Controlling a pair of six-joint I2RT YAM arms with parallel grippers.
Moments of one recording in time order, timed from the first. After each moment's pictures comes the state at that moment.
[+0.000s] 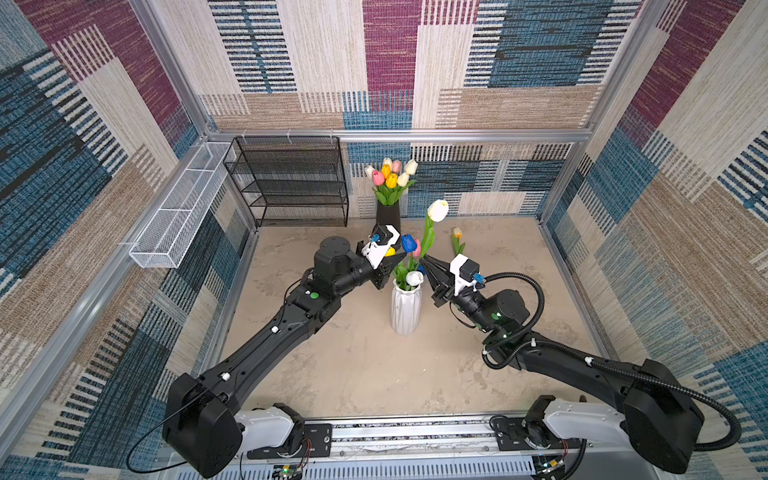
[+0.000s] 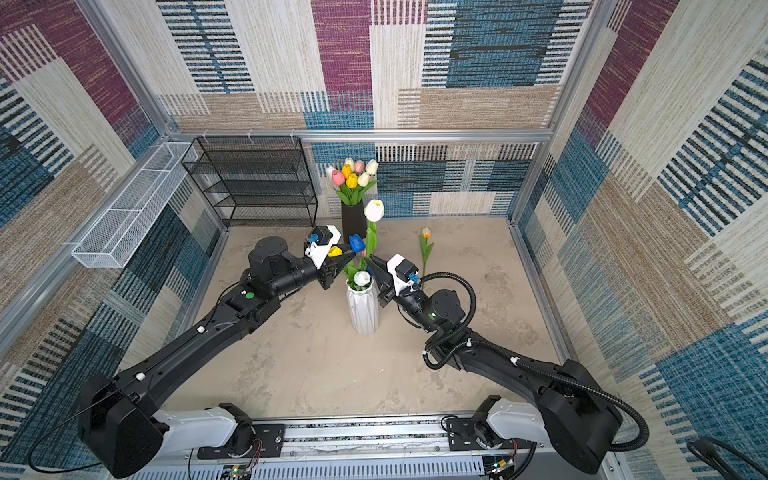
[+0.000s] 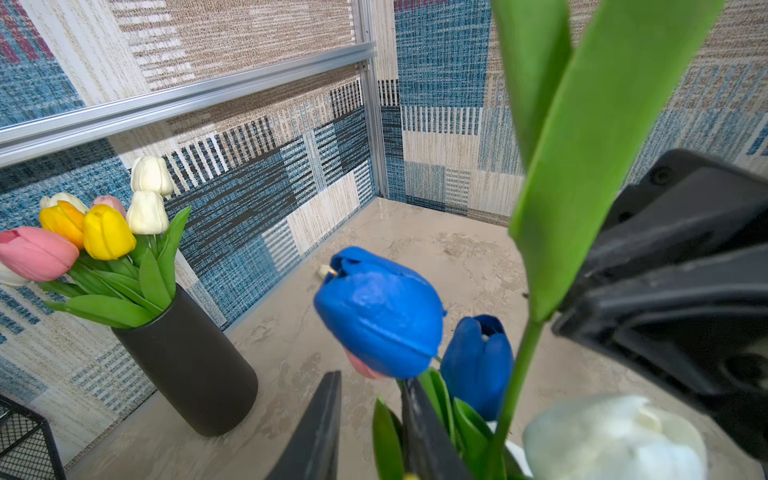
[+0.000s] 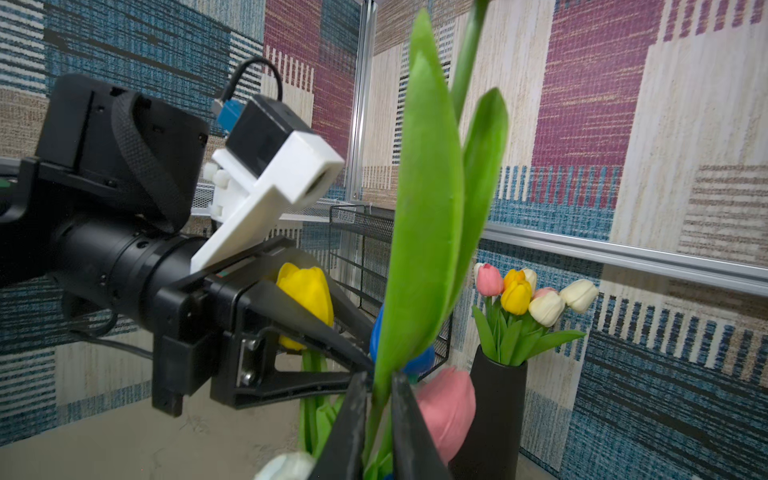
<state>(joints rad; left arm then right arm) -0.55 1.29 1.07 0.07 0.38 0.20 0.73 1.21 0.61 0.94 -0.12 -0.09</state>
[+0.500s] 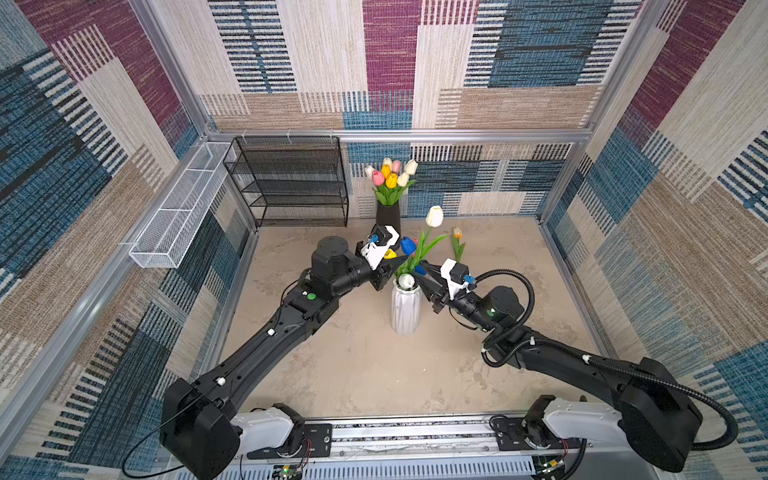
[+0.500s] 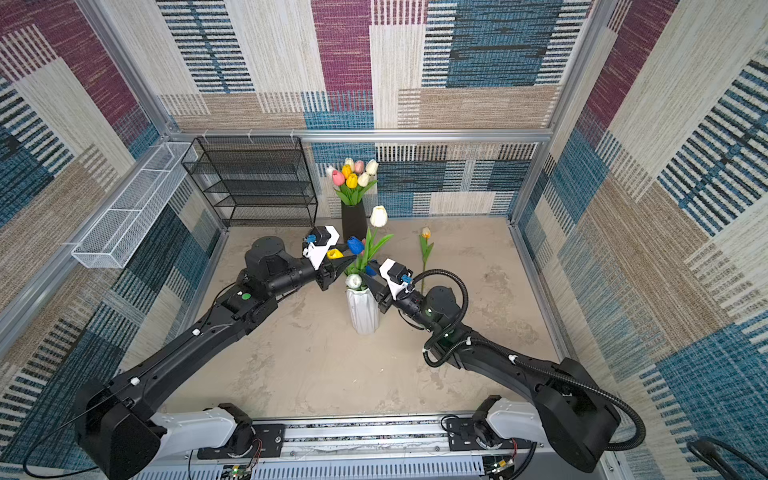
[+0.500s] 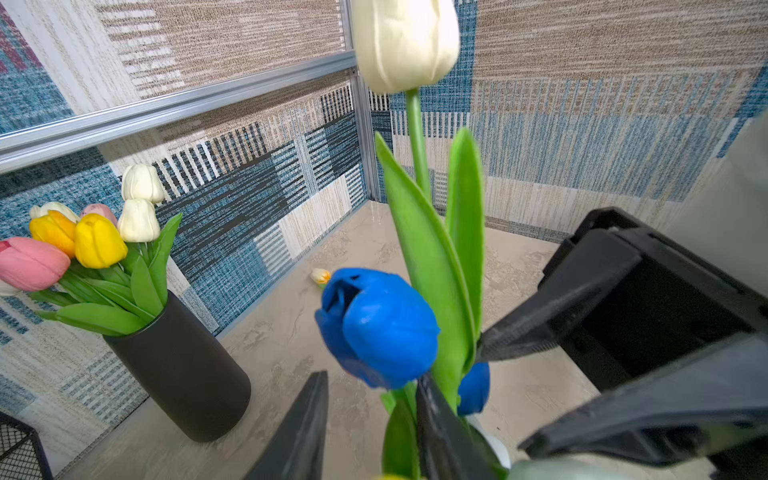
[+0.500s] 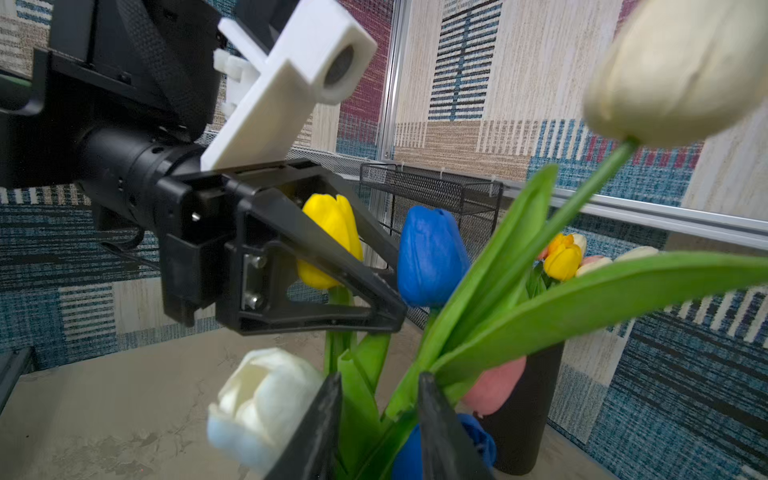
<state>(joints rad) -0.55 1.27 1.08 0.04 0.40 0.21 0.71 1.21 0.62 0.82 -0.23 -0.12</state>
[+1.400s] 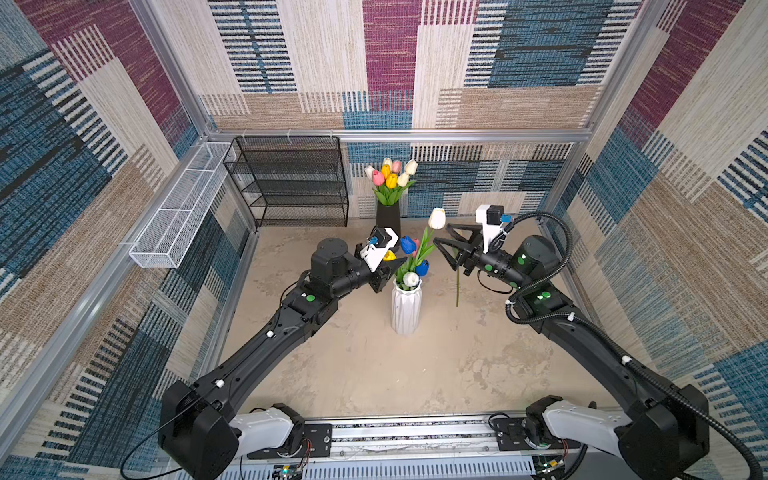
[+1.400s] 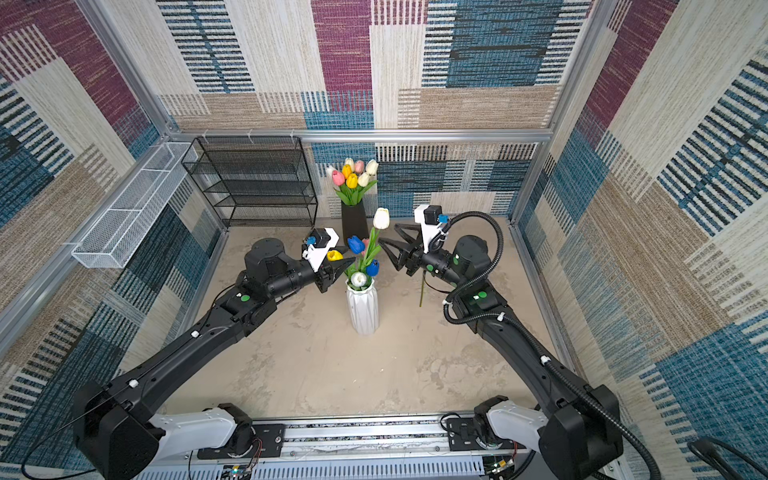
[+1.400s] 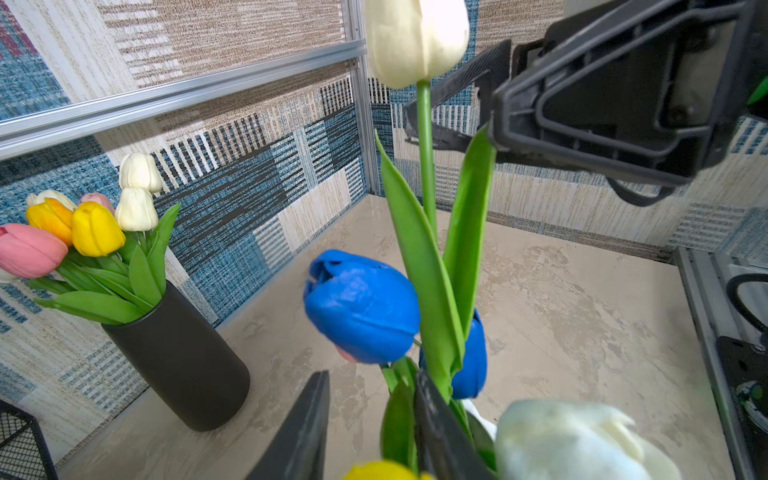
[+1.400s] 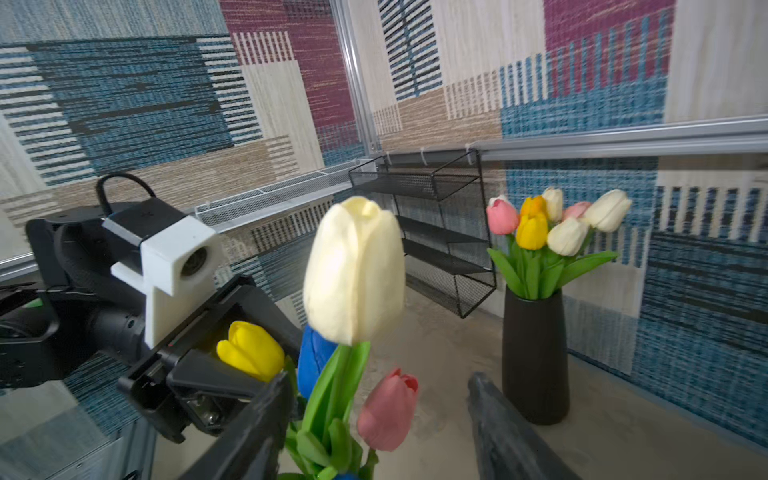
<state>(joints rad) -0.55 1.25 1.06 0.03 0.40 0.21 0.39 1.20 0.98 0.35 -0.61 0.30</state>
